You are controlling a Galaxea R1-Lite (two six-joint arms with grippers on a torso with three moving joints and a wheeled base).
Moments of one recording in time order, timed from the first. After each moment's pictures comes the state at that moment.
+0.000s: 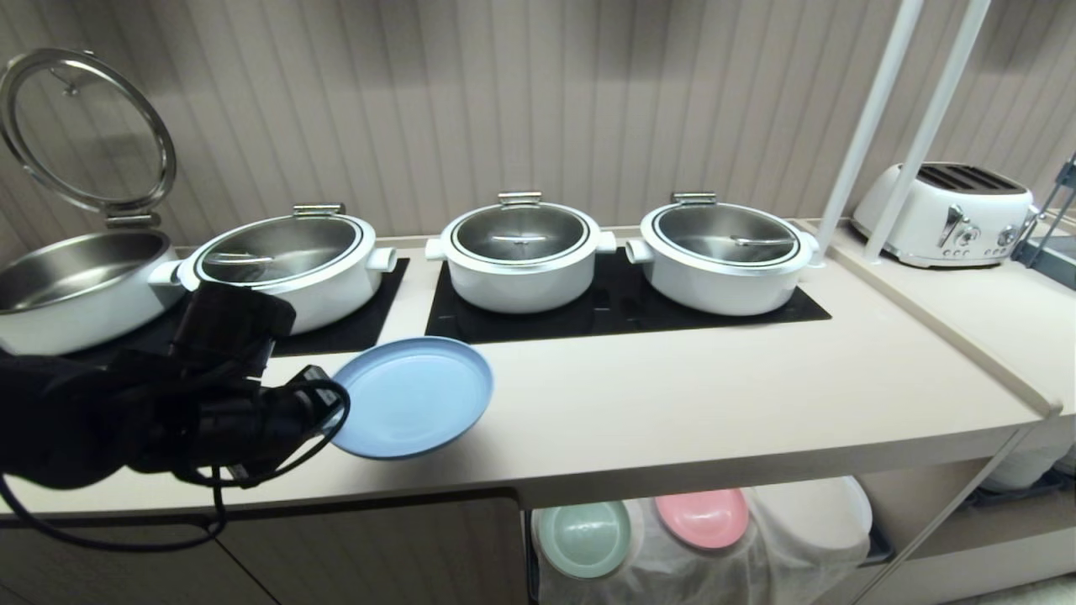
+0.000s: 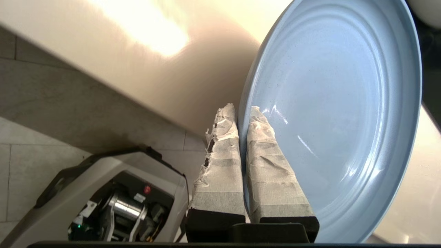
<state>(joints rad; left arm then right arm) -0.23 1.67 -0.81 -0.03 0.15 -0.97 0.00 0.00 0.00 -0.01 -0.05 0.08</state>
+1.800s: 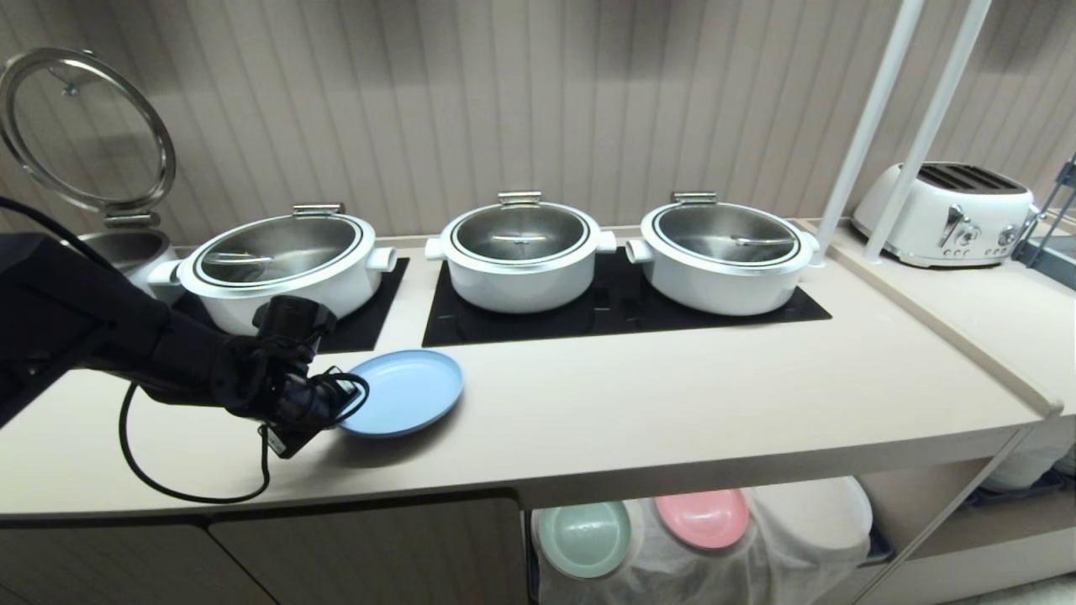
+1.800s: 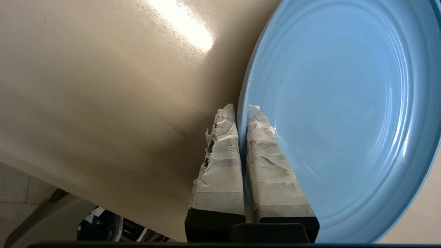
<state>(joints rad) -0.06 2.09 -1.08 -0.04 0.13 -0.91 0.00 0.00 0.00 -0.01 -0.06 0.08</state>
